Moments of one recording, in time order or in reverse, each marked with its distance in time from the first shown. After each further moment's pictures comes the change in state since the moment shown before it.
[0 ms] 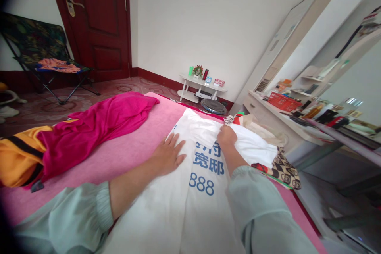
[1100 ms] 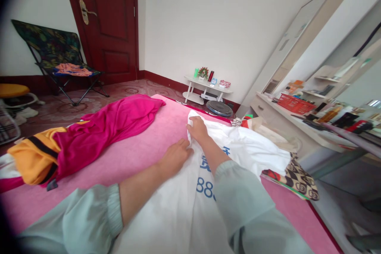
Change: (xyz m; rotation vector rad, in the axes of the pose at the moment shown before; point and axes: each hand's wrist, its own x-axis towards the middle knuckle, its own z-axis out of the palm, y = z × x) left_hand 0.006 0.005 -0.015 0.103 0.150 0.247; right_hand -0.025 -0.121 0.032 0.241 -0.116 -0.631
